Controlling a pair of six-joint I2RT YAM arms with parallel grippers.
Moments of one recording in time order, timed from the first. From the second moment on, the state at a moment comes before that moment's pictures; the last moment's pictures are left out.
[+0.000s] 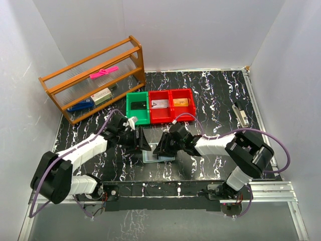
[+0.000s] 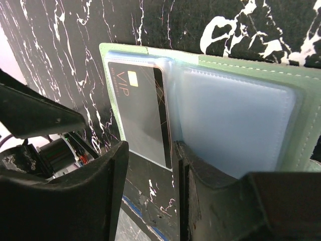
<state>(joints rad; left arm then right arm) -0.48 1.25 0.63 -0.34 0.54 -0.67 0.84 1.60 0.65 0.18 -0.26 1.08</state>
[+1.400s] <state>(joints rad) -0.59 1.49 0.69 -0.37 0.37 -0.70 0.82 1.61 0.64 0.18 -0.24 1.10</state>
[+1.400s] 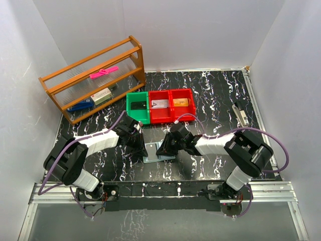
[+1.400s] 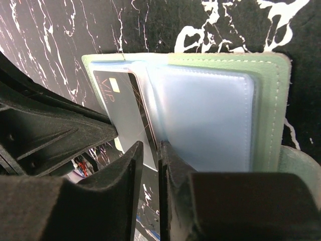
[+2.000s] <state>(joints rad) -0.59 1.49 0.69 -0.38 0.37 -0.67 0.80 1.60 0.64 0.21 -0.29 1.01</state>
